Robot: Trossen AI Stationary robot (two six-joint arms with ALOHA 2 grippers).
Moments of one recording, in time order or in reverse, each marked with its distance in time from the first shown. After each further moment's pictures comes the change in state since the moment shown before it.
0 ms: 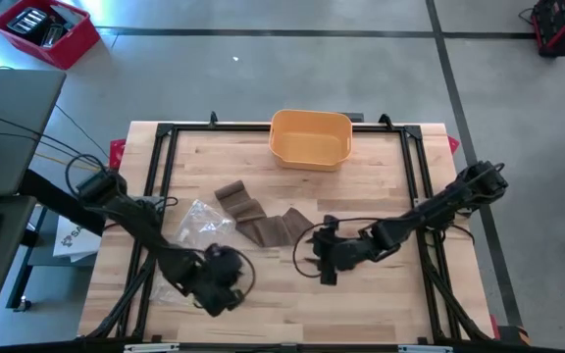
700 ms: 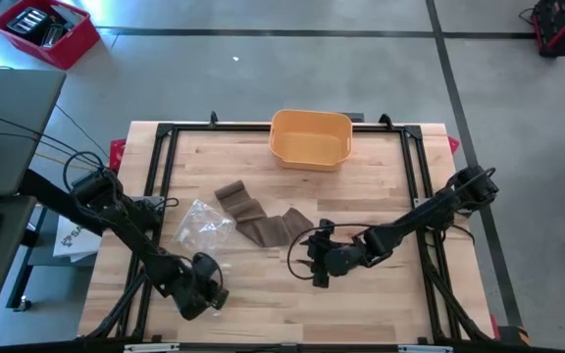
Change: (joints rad) left arm -0.155 -0.027 -0.332 0.408 0.128 -0.634; right arm 0.014 0.094 -0.001 0.093 0.067 0.037
